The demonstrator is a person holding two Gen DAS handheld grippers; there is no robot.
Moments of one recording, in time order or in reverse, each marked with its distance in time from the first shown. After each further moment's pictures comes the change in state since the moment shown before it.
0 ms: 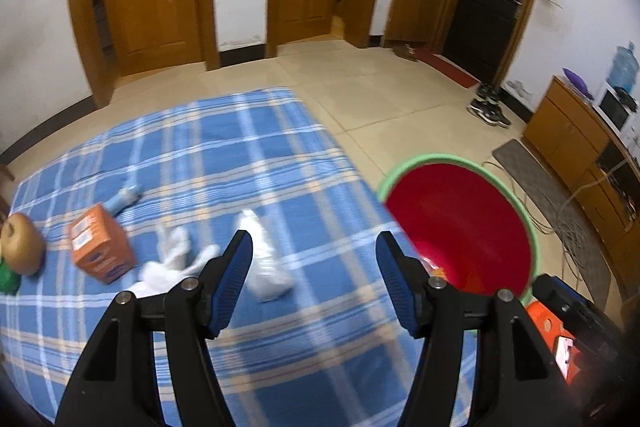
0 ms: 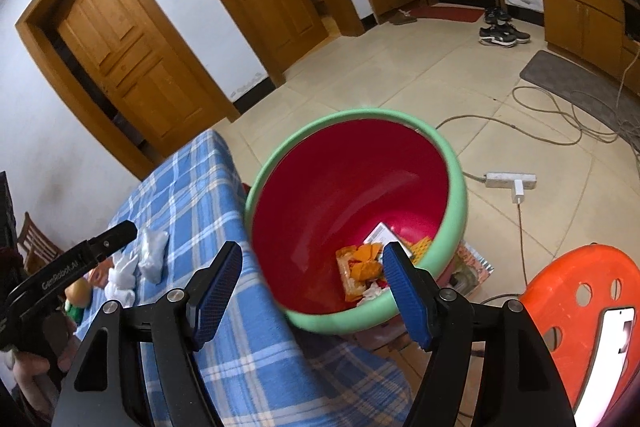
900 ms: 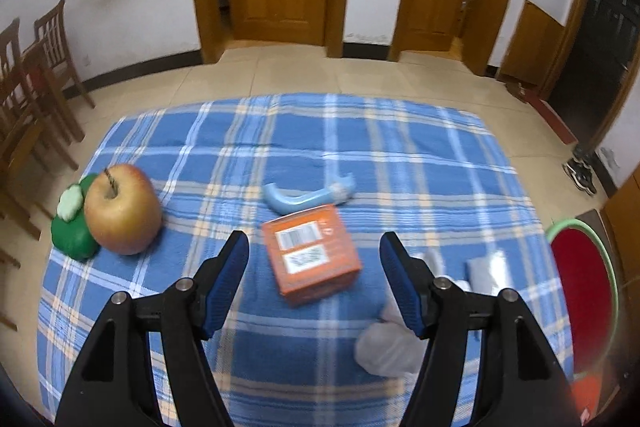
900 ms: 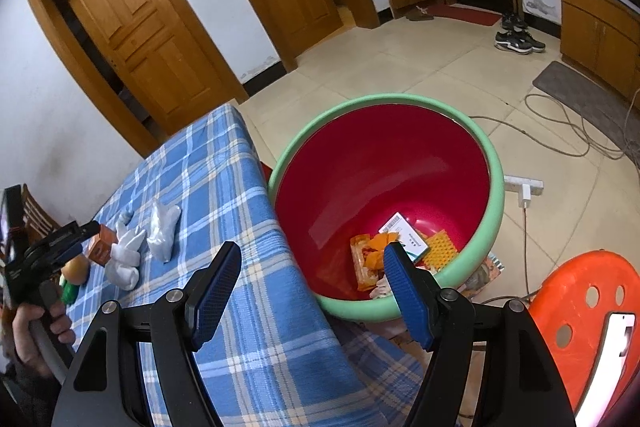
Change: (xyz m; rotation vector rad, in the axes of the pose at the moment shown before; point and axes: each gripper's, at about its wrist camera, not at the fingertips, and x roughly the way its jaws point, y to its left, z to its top) left arm 0.015 0.155 -0.004 -0.284 0.010 0.296; right arm 0.009 0.028 -0.008 -0.074 0.037 -0.008
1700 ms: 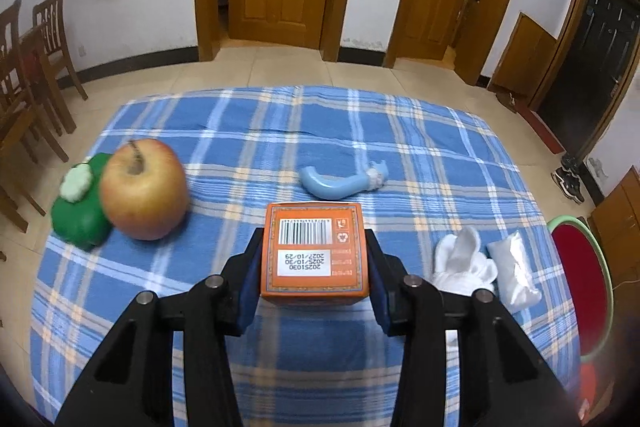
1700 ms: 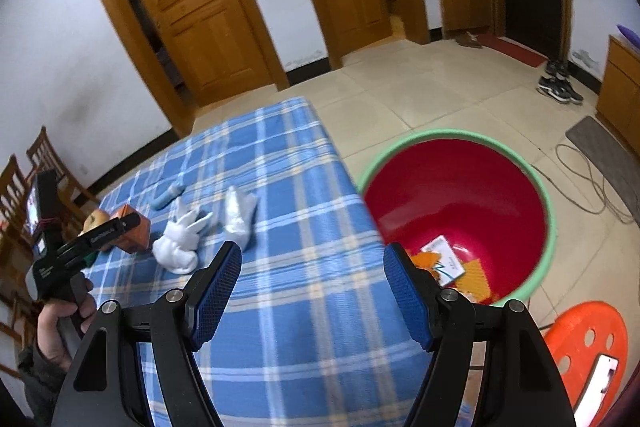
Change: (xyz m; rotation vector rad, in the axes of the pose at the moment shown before) left arm -0.008 0.041 -0.017 -0.024 -0.036 -0.061; right arm 0.005 0.102 0.004 -0.215 0.027 0.052
